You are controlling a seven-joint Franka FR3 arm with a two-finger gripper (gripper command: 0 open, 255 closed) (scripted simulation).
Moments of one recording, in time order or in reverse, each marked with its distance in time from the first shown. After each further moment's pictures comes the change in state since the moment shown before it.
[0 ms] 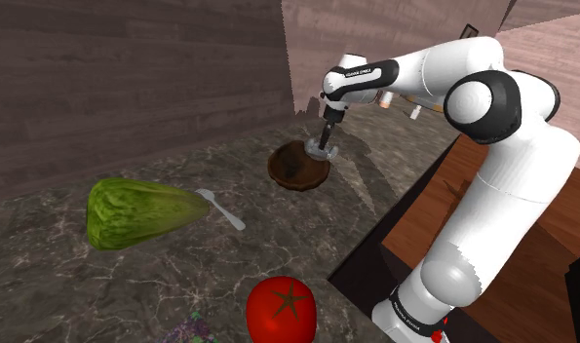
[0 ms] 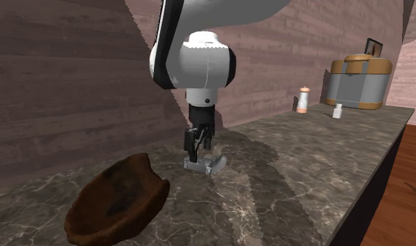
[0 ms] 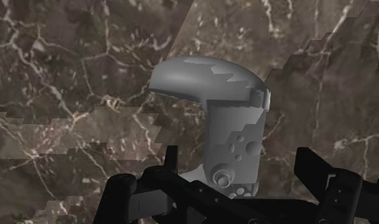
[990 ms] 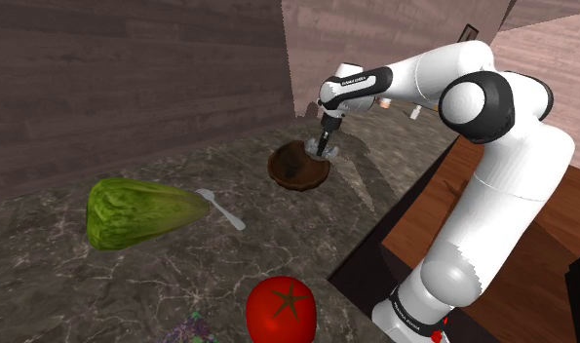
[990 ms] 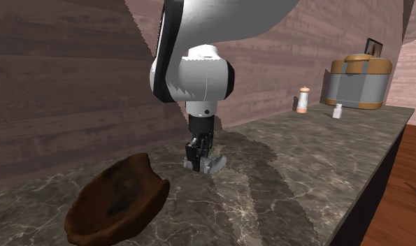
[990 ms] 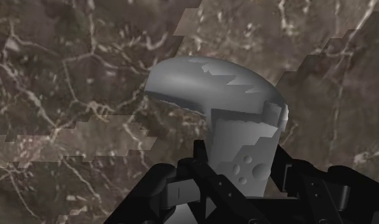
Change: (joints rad) arm 0.000 0.026 0.003 -0.044 0.012 0.068 -0.008
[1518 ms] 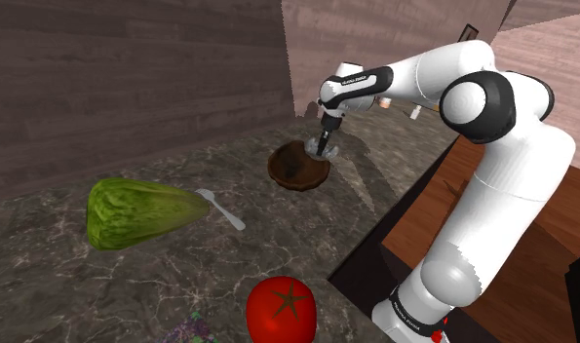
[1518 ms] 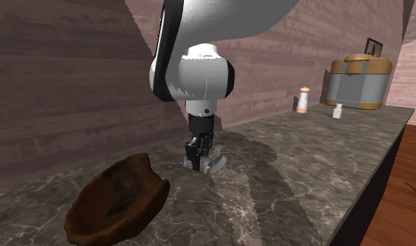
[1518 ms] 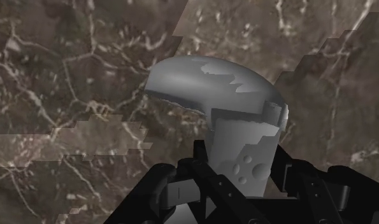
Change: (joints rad) arm 0.001 -0.004 0.000 0.001 -0.002 -0.006 0.002
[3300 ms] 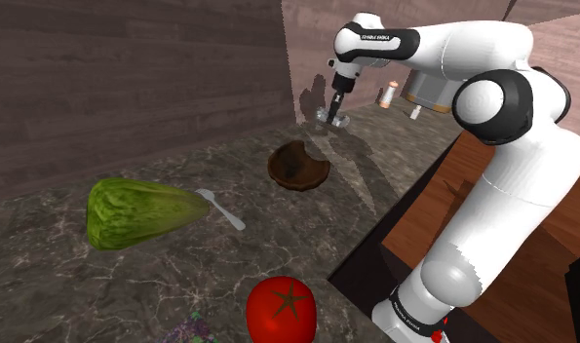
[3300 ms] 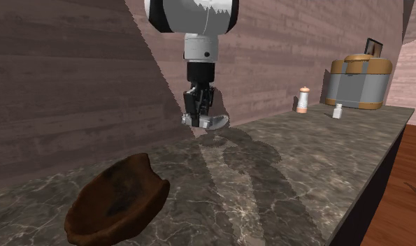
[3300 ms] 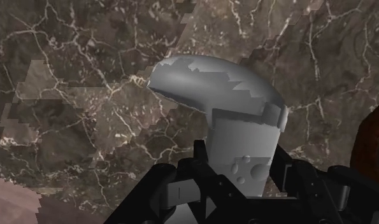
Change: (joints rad) arm 0.001 -0.063 -0.005 0.284 -0.030 -0.343 0.026
